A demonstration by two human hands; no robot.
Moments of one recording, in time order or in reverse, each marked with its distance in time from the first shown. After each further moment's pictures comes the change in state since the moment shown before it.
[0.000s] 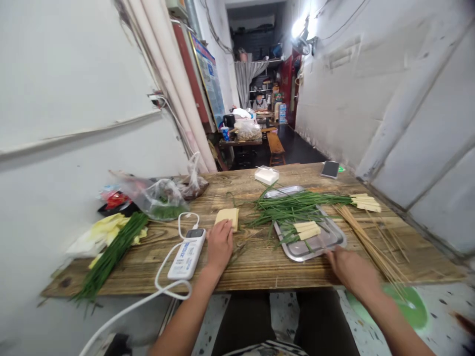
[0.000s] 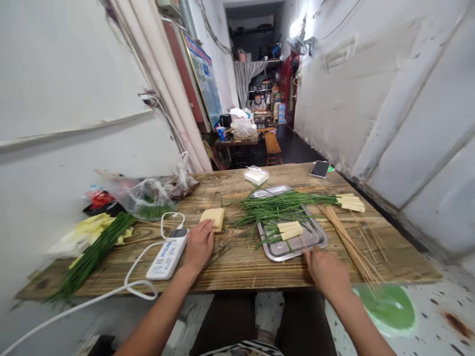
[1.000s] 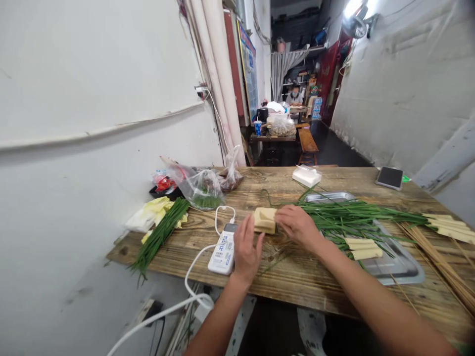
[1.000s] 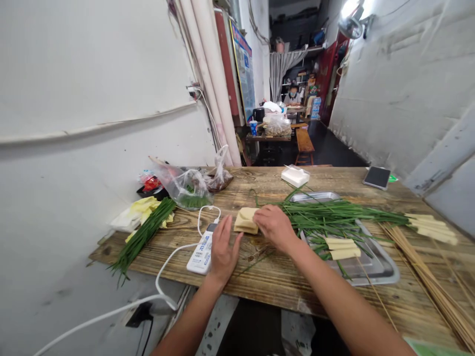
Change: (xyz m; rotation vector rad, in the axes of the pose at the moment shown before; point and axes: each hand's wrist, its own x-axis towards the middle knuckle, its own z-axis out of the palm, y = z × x) left_hand -0.018 -0.014 -0.025 -0.042 0.179 -0.078; right_hand 0.119 -0.213 -0.023 0.623 0.256 -0.993
